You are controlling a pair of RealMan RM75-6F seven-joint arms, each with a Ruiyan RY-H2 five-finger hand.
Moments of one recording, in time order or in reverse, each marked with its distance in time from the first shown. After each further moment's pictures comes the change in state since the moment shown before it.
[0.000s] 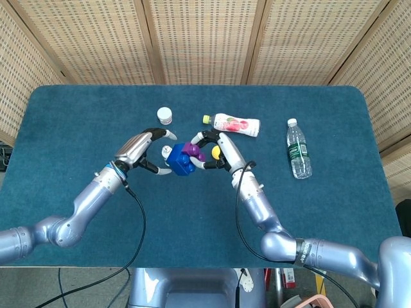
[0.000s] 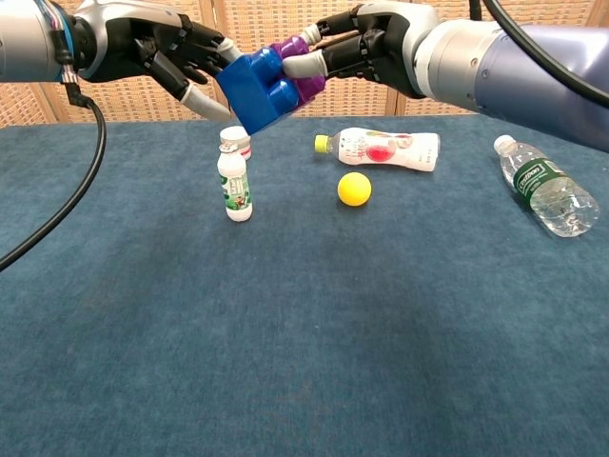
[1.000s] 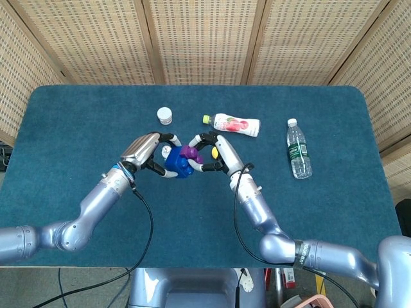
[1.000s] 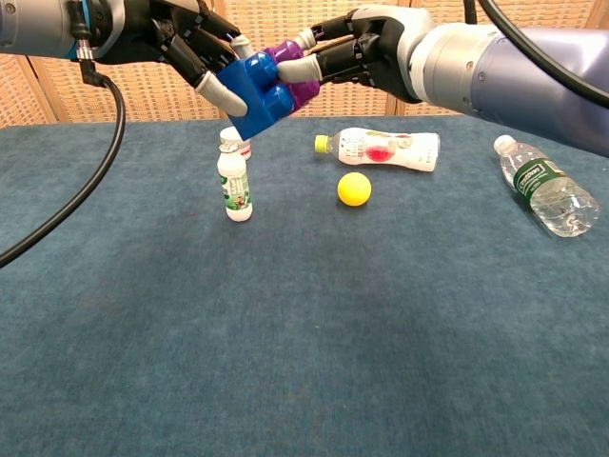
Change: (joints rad) left arm -0.133 0.043 0.051 -0.121 -0.247 0.117 0.154; right arm 0.004 -0.003 -0.006 -0.023 0.019 0.010 -0.007
